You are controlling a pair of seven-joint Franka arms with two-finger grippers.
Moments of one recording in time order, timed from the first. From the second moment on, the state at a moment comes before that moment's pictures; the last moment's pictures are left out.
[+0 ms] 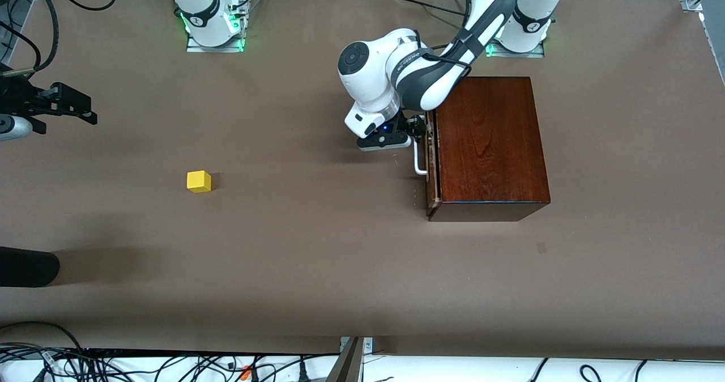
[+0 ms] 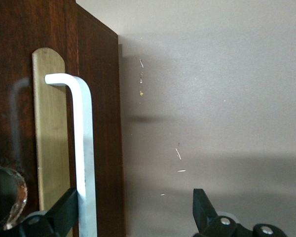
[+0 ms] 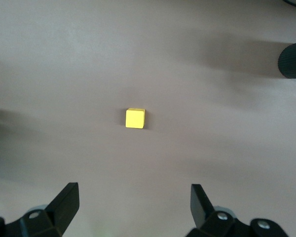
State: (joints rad) left arm -0.50 0.58 -0.41 -1.63 0.50 1.89 -1.08; right arm 0.22 0.13 -0.26 -1.43 0.06 1.51 -0.23
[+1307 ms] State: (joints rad) left arm -0.55 0.65 -0.40 -1.53 0.48 1.90 -1.09; right arm 0.22 0.13 -0.27 -1.43 0.06 1.51 -0.23
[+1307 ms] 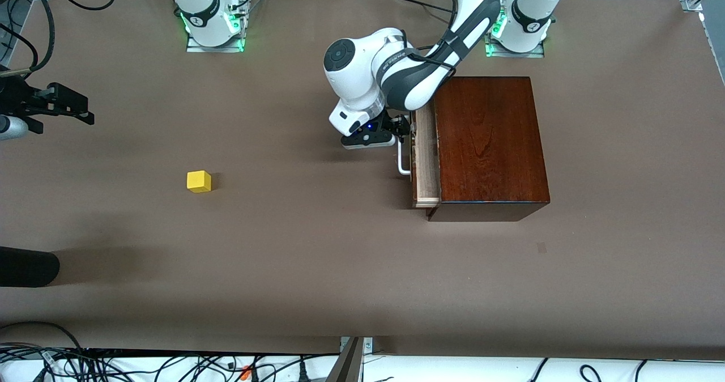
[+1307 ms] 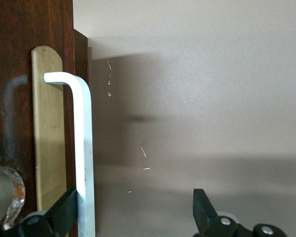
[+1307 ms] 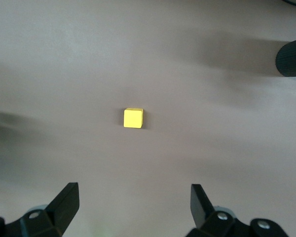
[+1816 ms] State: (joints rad) left arm -0.57 0.67 -0.39 -1.49 0.46 1.90 -1.09; right arm 0.22 0.13 -0.27 -1.43 0.06 1.51 -0.23
